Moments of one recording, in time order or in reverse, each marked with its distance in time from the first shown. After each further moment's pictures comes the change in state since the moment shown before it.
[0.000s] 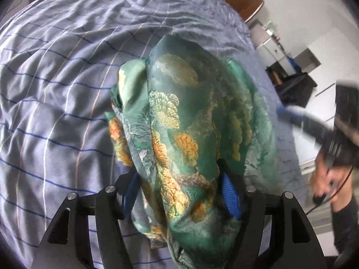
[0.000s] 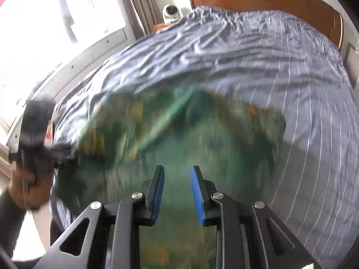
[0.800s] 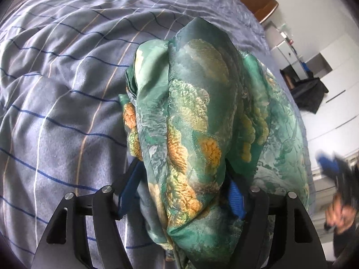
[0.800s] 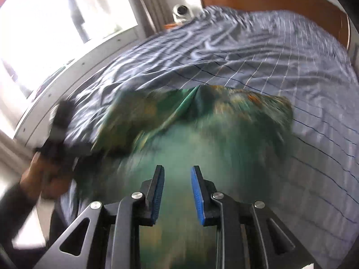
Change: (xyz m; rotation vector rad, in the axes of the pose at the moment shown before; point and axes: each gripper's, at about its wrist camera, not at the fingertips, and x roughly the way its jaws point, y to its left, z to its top) left arm 0.023 0.021 -0.022 -0.048 -0.002 0.052; right arm -0.021 0.017 -0.063 -0.054 -0.014 0.068
